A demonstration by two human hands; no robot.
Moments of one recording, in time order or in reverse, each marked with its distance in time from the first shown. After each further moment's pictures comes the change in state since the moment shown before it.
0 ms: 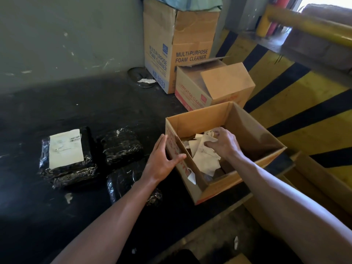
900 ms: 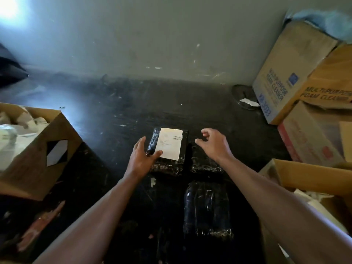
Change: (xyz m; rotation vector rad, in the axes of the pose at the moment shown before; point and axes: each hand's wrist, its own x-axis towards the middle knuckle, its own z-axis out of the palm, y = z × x) left_hand -0.077 -0.151 -0.249 -0.001 0.611 -0.547; right_hand -0.004 -0.289 0.181 0.076 -0.378 -0.567
